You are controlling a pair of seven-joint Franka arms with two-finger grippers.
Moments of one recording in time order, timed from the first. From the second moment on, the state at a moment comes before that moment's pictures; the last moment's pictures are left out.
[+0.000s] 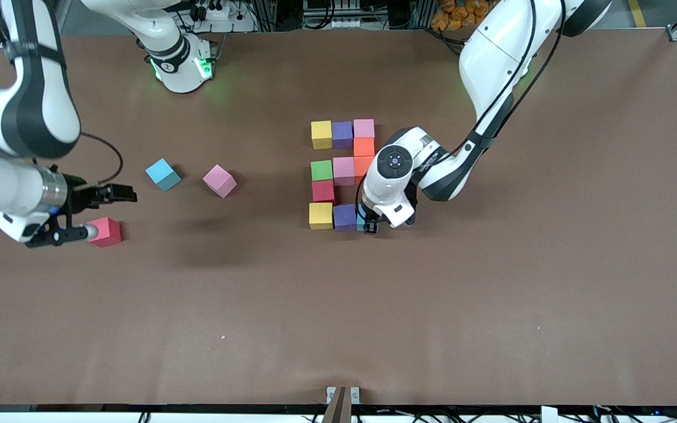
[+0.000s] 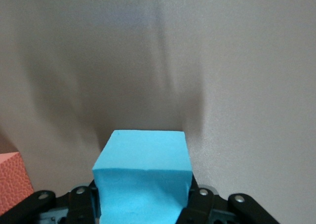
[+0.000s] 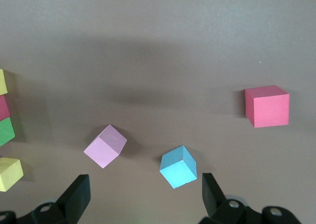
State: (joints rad) left arm -0.42 0.71 -0.31 -1.72 0.19 2.47 -2.26; right arm 0.09 0.18 -0.08 -1.73 0.10 1.69 -0.16
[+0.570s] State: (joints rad) left arm -0.42 0.74 -0.31 -1.68 0.19 2.47 -2.27; right arm 0.05 0.01 -0.02 -1.70 0.02 1.67 -0.07
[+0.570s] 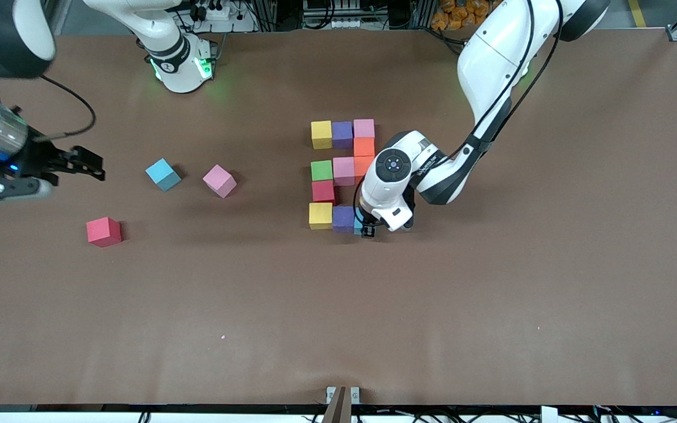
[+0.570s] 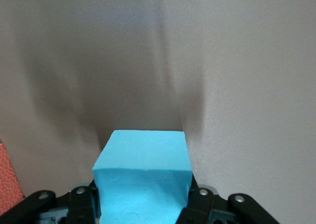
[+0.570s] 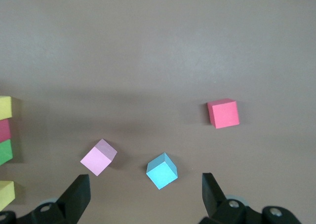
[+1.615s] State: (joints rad) left arm -0.41 0.58 -0.31 -1.62 0.20 2.29 -2.19; right arm 0.02 0.01 -0.02 -1.54 0.02 1.52 -0.12
